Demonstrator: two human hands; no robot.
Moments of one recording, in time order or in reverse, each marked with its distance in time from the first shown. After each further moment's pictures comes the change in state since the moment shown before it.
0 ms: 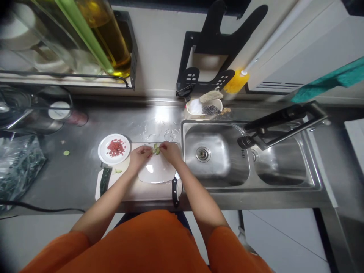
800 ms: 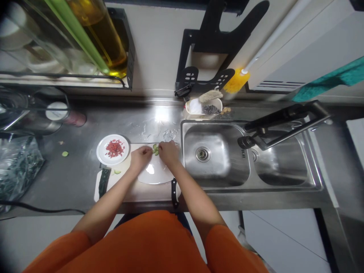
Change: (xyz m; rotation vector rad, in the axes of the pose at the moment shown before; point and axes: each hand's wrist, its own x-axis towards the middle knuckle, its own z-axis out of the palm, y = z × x) left_hand 0.002 0.003 0.006 0.354 0.060 0.193; right_hand -0.004 -0.020 -0.001 -0.414 -0.039 -0.013
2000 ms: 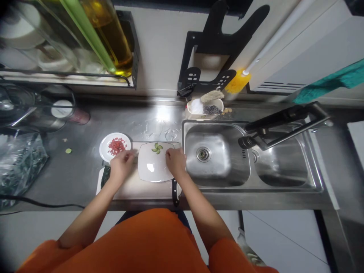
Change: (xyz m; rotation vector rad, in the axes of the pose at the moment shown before) left_hand -0.034 -0.038 -0.057 0.213 0.200 0.139; right_hand -0.048 0.010 -0.009 0.091 0.025 0.125
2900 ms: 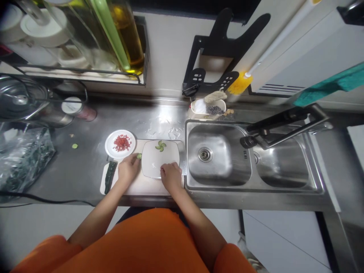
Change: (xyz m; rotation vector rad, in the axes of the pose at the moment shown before) left_hand -0.032 -0.025 0.020 0.026 -0.021 -0.073; right_hand -0.067 -0.015 0.035 -0.013 -0.095 -0.094
